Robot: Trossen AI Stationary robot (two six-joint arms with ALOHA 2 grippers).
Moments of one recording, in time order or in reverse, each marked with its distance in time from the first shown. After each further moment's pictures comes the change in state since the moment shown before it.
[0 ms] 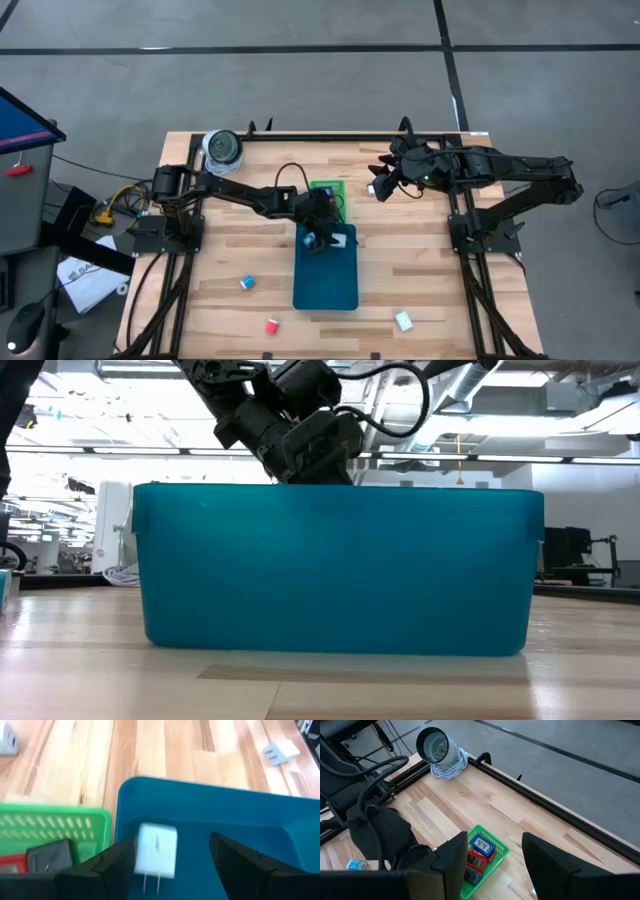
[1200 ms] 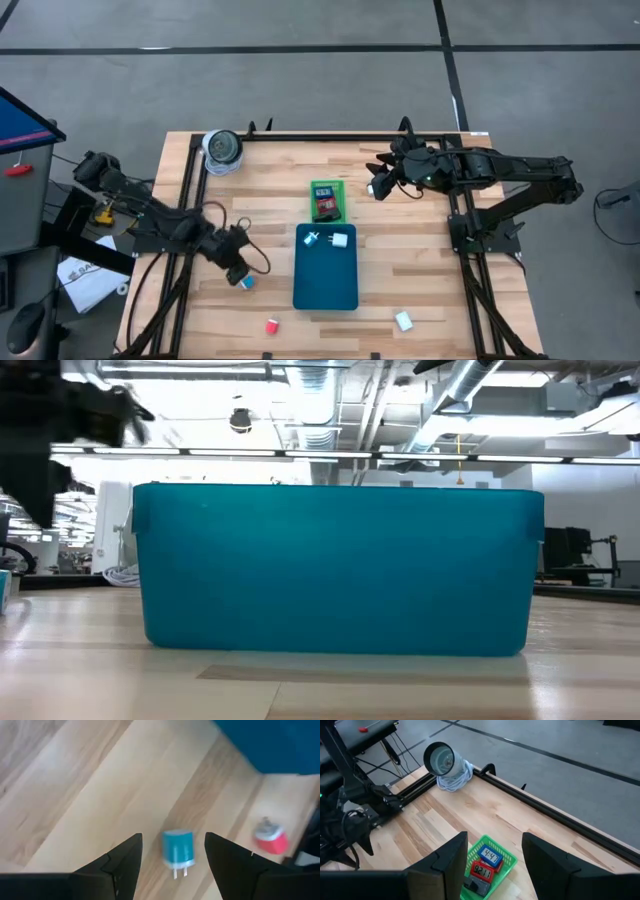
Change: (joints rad) left arm -0.548 -0.801 -0.540 -0.593 -0.307 -1.034; right arm 0.018 0.000 0.000 0.059 0.029 0.008
